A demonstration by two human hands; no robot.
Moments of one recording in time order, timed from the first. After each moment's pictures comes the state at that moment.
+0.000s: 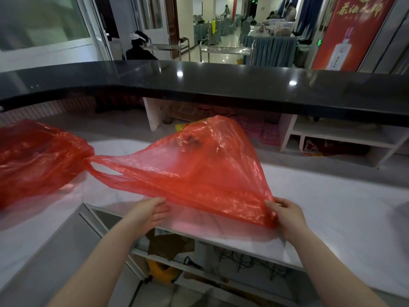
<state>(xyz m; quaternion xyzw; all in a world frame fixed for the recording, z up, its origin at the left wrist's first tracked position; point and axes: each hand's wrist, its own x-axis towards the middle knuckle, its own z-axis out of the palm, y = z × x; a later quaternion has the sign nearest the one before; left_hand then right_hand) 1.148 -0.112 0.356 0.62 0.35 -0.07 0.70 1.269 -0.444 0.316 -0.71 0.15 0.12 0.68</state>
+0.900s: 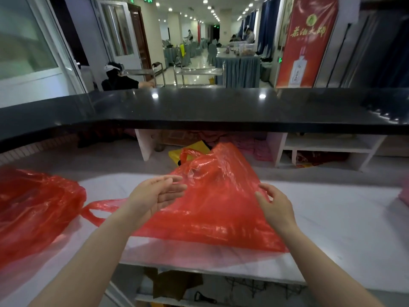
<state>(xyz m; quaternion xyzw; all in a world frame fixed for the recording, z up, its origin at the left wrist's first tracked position) 1.193 -0.069 0.468 0.69 0.09 -0.03 0.71 1.268 -0.364 0.381 -0.87 -0.01 -0.10 0.49</state>
